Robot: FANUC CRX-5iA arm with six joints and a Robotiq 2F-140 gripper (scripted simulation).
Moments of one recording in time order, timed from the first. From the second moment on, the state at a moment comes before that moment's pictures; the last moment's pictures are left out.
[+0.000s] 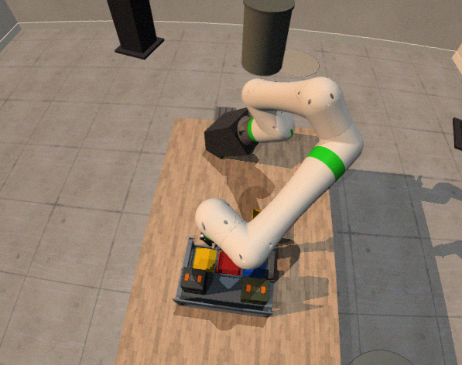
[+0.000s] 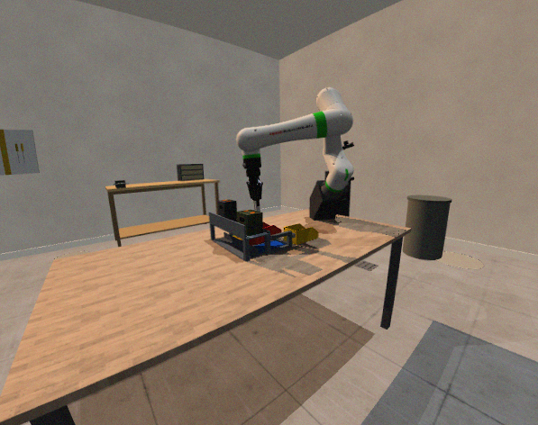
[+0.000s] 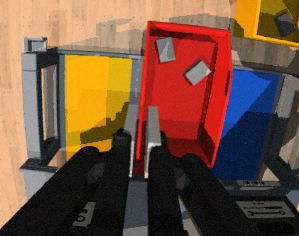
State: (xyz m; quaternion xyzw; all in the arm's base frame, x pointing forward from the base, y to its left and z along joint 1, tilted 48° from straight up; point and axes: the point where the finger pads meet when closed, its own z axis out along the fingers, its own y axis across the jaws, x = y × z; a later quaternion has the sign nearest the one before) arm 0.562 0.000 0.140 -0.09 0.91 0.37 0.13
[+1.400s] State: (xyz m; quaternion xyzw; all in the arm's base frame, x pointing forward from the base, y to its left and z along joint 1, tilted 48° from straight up) arm 0.561 -0.003 0.142 -0.09 0.91 0.37 0.13
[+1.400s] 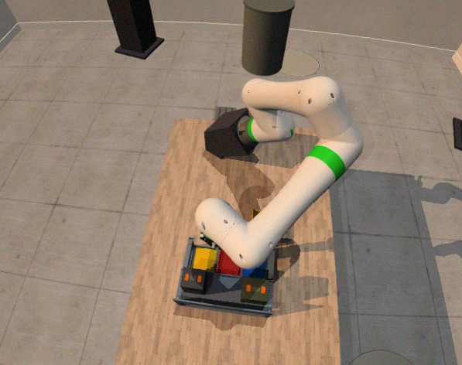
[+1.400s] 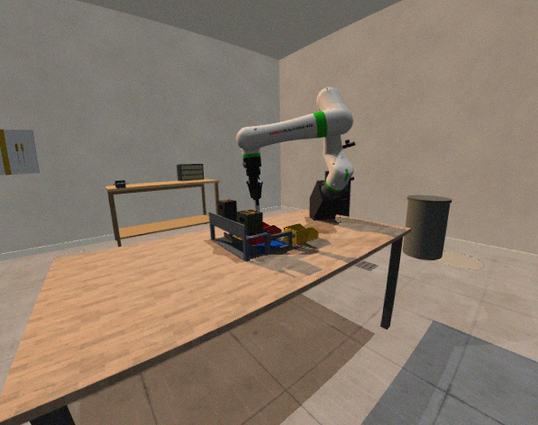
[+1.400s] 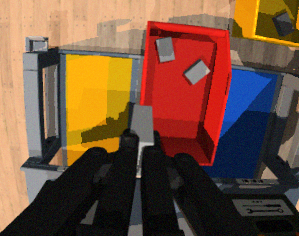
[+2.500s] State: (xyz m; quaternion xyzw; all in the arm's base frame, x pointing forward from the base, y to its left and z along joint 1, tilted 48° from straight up) arm 0.522 0.014 0.135 0.15 0.90 0.40 0.04
